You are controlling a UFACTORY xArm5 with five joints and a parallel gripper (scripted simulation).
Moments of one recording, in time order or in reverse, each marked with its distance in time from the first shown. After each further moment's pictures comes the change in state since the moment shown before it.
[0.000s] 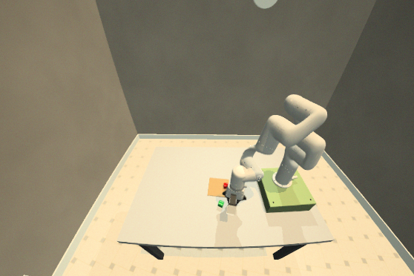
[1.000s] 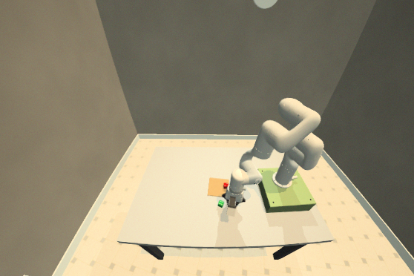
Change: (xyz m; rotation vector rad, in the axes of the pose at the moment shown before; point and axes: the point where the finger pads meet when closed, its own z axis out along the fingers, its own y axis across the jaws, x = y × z) arm 0.000 0.001 0.025 -0.001 0.001 0.000
